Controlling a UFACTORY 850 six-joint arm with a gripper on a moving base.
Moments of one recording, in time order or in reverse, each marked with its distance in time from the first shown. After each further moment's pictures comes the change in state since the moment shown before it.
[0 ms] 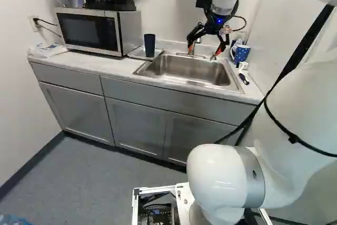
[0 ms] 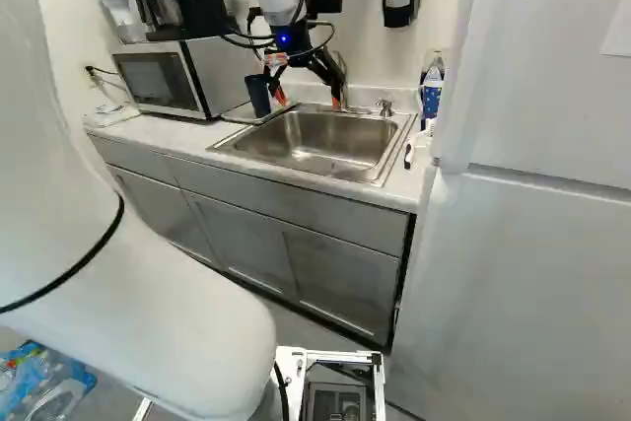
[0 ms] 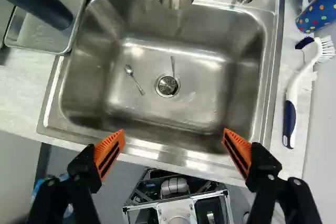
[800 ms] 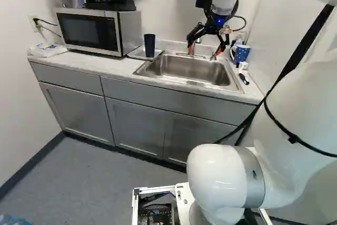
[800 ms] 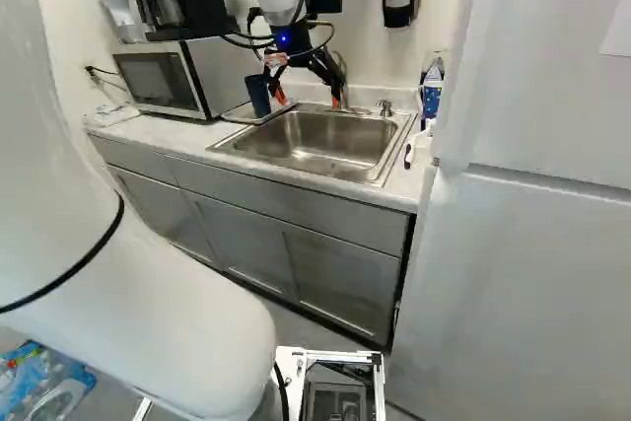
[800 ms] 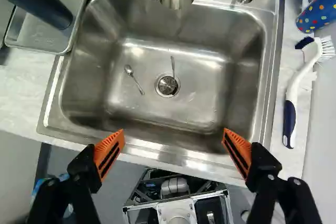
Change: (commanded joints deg) arm 0.0 0.0 0.0 0.0 0.0 0.0
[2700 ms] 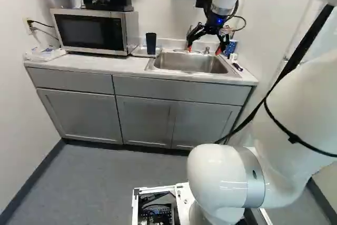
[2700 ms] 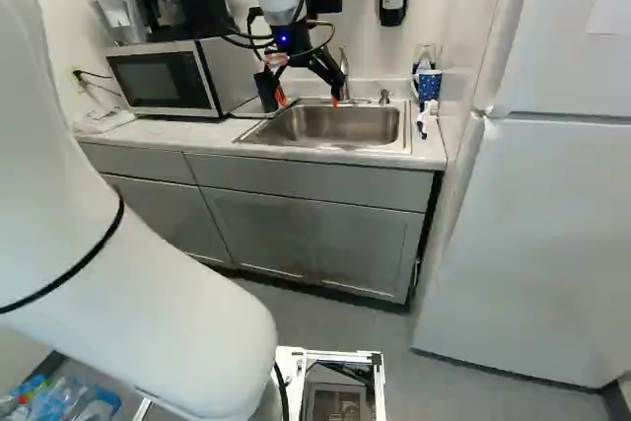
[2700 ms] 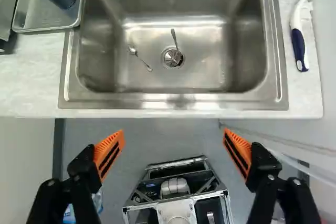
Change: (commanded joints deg) arm 0.0 0.0 0.0 0.0 0.0 0.0
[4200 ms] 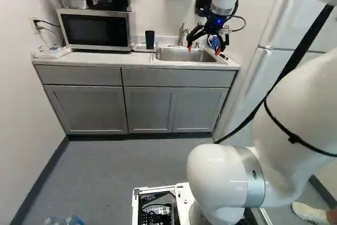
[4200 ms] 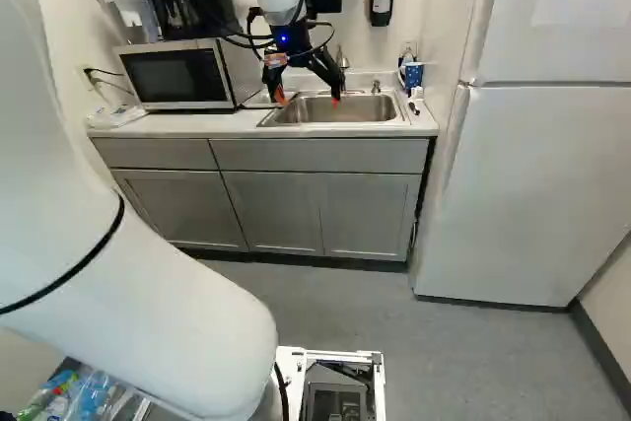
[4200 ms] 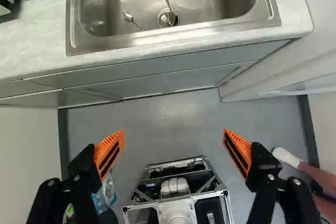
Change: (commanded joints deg) arm 0.1 0.0 0.0 0.0 0.0 0.0
